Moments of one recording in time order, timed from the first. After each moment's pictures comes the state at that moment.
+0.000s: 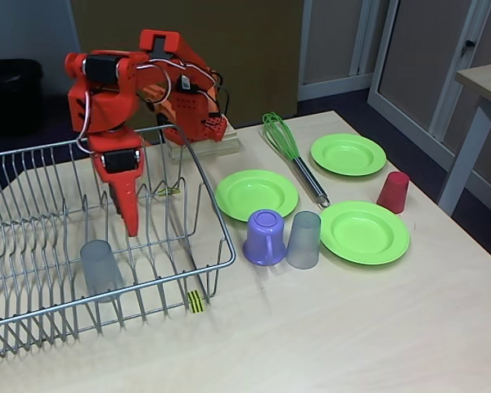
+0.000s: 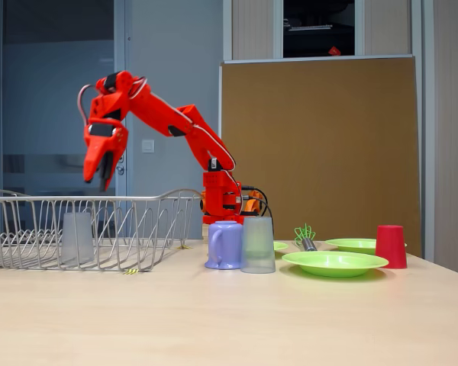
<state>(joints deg) 27.8 50.5 26.4 103.4 -41.2</state>
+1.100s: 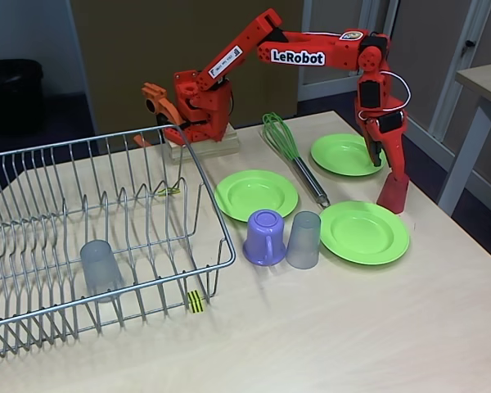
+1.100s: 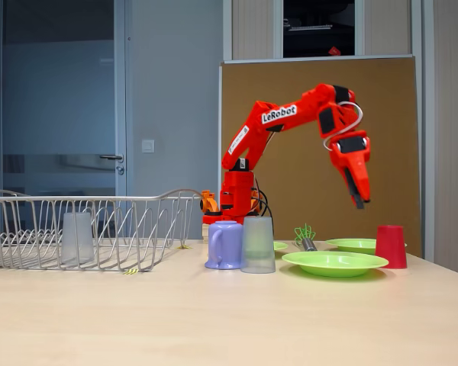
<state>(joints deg) -47.6 47.2 38.3 84.6 43.4</state>
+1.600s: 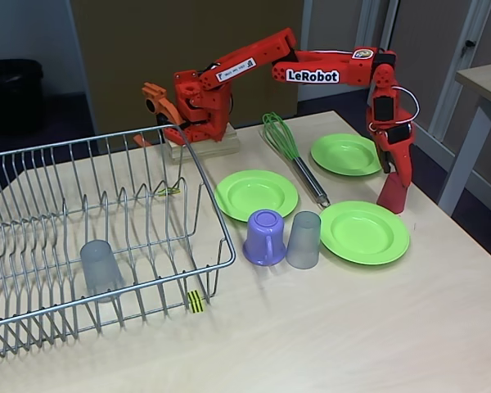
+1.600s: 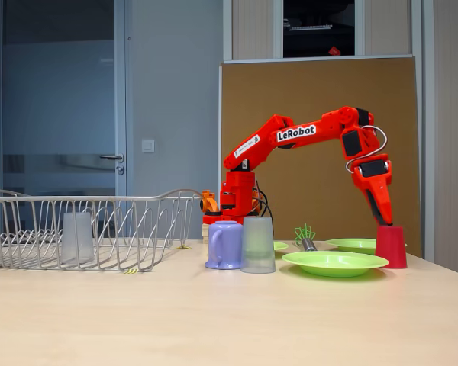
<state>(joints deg) -52.6 32.9 23.6 84.4 51.6</state>
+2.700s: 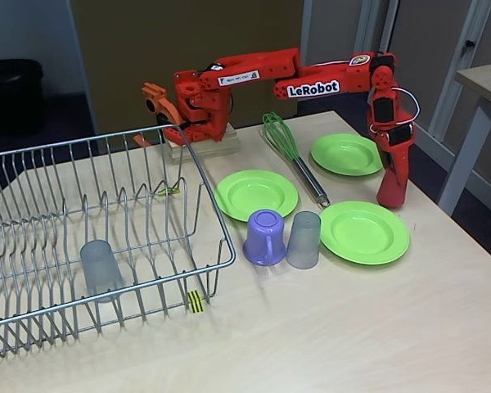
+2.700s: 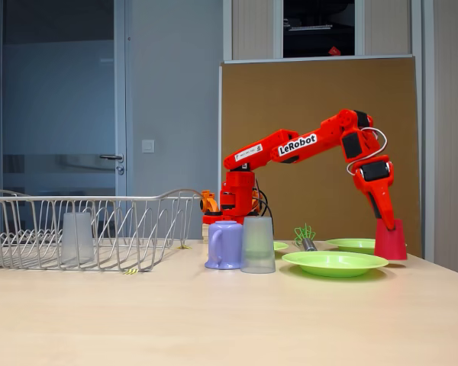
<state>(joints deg) -52.3 22.6 1.1 93.9 50.6</state>
